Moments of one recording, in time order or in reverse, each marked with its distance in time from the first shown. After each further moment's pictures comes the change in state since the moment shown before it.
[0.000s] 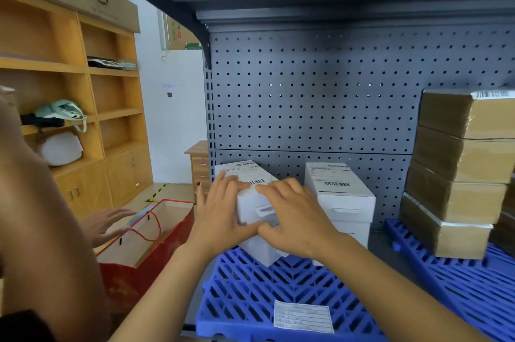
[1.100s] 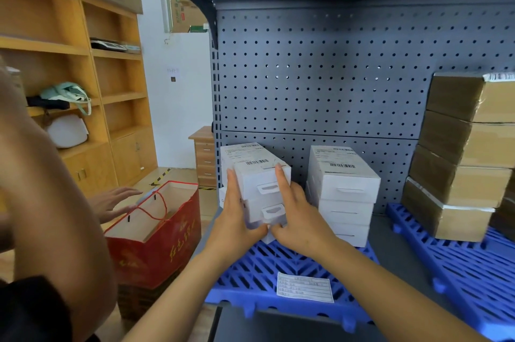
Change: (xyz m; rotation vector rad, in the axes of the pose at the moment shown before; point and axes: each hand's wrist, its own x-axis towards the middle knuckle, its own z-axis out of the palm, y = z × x) left_hand -0.045 0.027 0.018 -0.550 -0.084 -0.239; right_hand -0.025 0.006 0.050 0.321 -0.019 0.163
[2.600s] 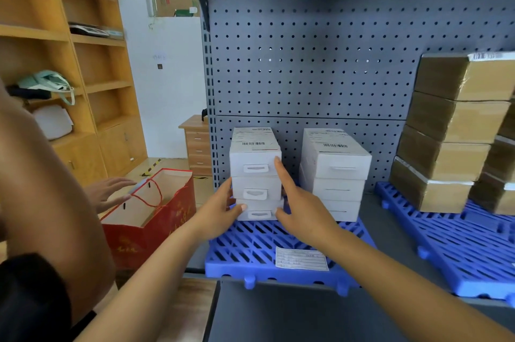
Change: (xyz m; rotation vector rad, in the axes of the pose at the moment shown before) left_hand 0.002 -0.021 -0.027 -0.025 -0.290 -0.233; right_hand -0.027 -0.010 -0.006 -0.035 -0.045 0.079
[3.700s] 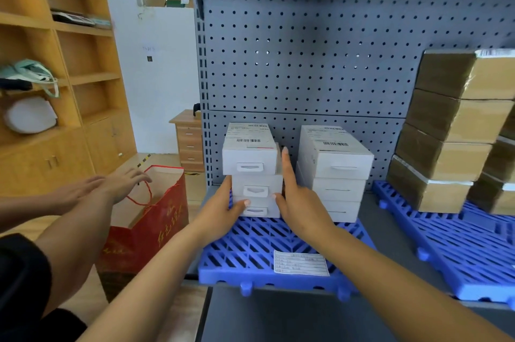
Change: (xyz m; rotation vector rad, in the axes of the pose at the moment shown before) left_hand 0.010 -0.004 0.011 -0.032 0.024 0.058; right_hand 0.019 0.010 0.013 -0.002 0.067 0.073
